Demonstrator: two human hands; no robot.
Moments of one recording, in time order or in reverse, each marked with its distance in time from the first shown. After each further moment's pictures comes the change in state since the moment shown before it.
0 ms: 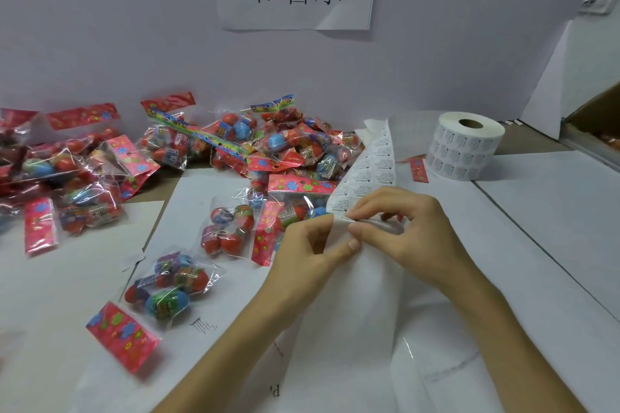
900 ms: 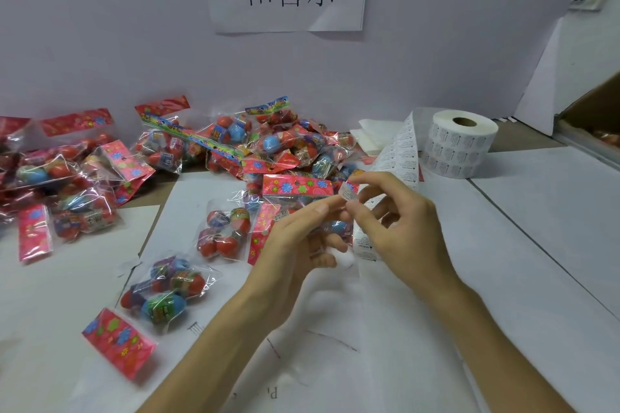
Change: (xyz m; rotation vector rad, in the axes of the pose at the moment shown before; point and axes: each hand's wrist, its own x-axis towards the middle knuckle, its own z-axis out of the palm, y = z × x) left_hand 0.003 0.017 -0.007 -0.344 -0.042 -0.180; right_hand -0.002 0.001 0.017 -0.058 0.252 -0.003
